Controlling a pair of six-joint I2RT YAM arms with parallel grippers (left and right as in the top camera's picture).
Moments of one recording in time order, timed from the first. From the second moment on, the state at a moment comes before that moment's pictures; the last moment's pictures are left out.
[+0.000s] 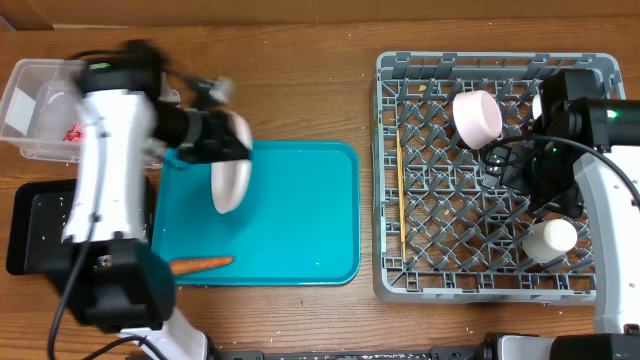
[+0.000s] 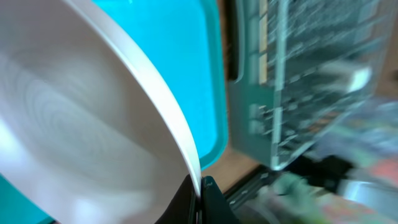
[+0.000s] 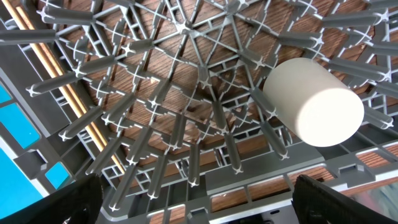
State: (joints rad) left arm 0.03 1.84 1.77 -1.52 0.65 0.17; right arm -0.06 1.51 1.54 -1.55 0.02 0.33
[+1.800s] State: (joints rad) left arm 0.07 1.59 1.88 -1.61 0.07 -0.29; right arm 0.57 1.63 1.61 -1.14 -0.33 0.28
